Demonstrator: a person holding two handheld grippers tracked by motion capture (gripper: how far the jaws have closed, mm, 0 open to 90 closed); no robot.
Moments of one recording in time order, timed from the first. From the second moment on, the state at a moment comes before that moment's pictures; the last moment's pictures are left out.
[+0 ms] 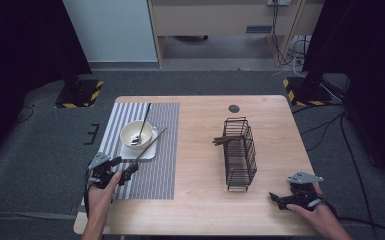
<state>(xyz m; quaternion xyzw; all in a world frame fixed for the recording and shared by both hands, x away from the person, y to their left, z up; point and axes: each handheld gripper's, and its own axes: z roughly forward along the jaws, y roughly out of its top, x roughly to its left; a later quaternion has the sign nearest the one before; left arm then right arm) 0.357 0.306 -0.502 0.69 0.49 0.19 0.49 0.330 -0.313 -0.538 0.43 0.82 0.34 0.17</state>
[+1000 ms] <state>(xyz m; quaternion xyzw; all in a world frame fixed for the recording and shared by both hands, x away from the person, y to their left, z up) 0.368 0.221 -0.470 0.76 0.39 0.13 0.51 0.331 -0.313 -0.538 0.42 0.82 0.34 0.17</state>
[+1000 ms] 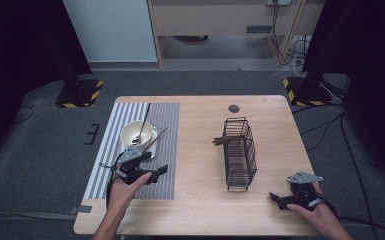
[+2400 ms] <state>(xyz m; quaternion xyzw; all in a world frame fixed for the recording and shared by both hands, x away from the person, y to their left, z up) 0.388 0.141 -0.433 0.80 0.32 0.13 0.50 0.331 -0.313 -0.538 0.42 0.82 0.34 0.17</state>
